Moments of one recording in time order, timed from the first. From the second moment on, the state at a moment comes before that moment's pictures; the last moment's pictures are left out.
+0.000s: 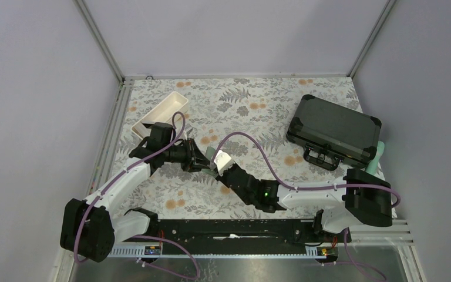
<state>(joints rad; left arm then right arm) -0.33 1.13 0.69 -0.37 0.88 -0.90 1.31 1.44 0.73 0.34 0.64 -0.05</state>
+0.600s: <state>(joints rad) -0.33 0.99 0.56 -0.22 0.82 -0.87 1.32 1.50 0.79 0.33 0.80 0.11</state>
